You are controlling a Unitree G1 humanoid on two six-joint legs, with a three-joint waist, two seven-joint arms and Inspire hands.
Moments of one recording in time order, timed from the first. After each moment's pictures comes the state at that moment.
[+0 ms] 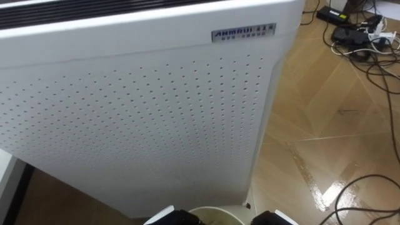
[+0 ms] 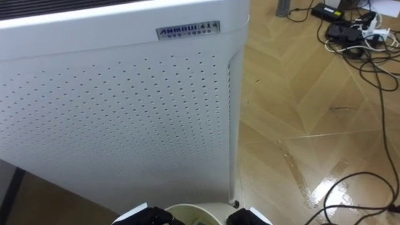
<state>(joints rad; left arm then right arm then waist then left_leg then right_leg) -0.01 0.35 -0.34 0.43 0.08 -0.13 -0.44 -0.08 -0.37 0.37 0.68 0.08 -0.07 0.24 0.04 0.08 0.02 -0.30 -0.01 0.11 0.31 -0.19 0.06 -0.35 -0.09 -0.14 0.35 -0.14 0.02</state>
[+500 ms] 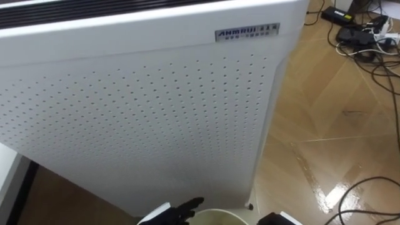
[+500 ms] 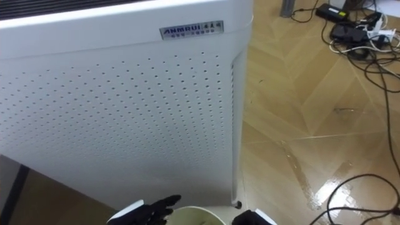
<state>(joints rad) -0.01 0.35 -0.30 0.42 0.08 -0.14 -0.45 -0.08 -0.40 0.36 0.68 0.08 -0.07 0.24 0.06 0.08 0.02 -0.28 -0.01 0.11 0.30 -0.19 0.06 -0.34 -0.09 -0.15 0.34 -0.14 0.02</state>
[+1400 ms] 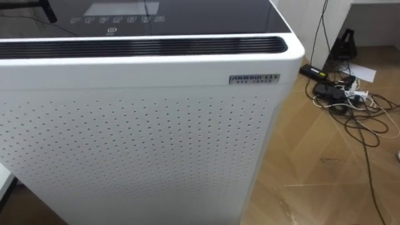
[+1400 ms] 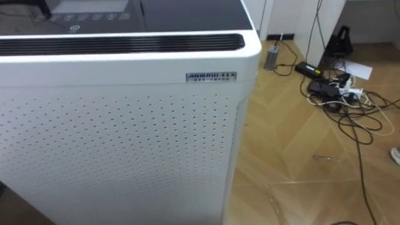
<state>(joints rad) 0.21 0.26 -0.08 1.04 -0.35 -0.13 -0.36 0.18 -0.30 0.05 1.06 0.47 -0.10 0.19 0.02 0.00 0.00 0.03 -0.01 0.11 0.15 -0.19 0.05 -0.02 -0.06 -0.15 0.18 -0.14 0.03</state>
